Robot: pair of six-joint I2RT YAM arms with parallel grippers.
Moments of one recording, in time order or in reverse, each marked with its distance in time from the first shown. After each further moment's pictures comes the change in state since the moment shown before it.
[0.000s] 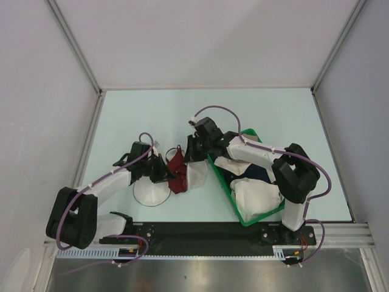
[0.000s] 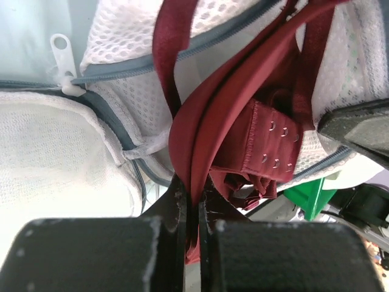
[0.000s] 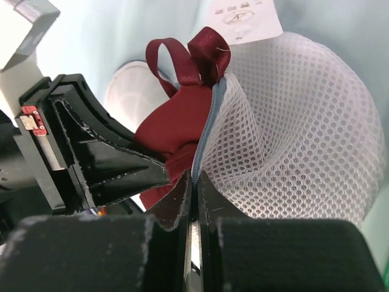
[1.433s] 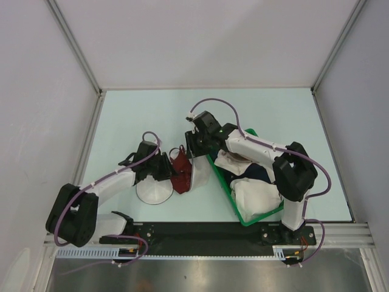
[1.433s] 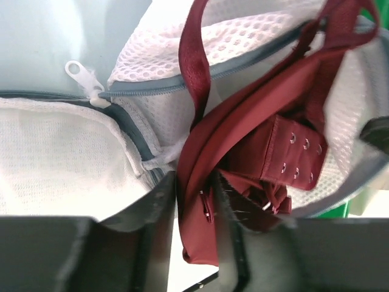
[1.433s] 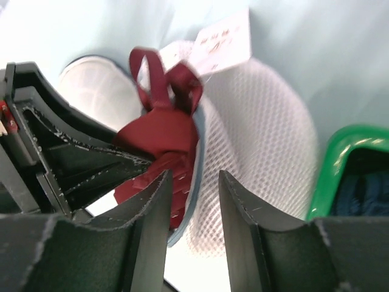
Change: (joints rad) left arm -0.098 0.021 0.022 0.047 -0.201 -0.033; right arm -0.019 0.025 0.137 -0.219 0.105 -0.227
